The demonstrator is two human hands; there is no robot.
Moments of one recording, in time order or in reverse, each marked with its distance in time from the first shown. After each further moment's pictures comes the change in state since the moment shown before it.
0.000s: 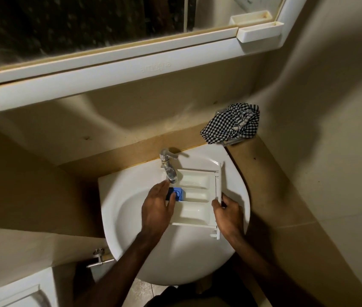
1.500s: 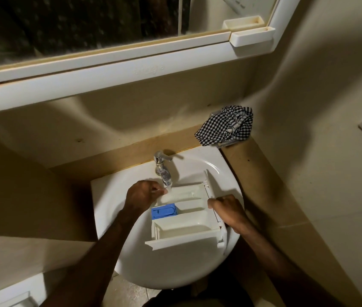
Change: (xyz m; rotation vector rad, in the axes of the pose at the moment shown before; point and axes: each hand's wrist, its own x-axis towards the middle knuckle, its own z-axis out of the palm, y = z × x) left_hand 0.071 -0.047 -0.006 0.010 -0.405 -0.037; right_hand 0.024 -0.032 -0.033 -0.231 -0.261 0.130
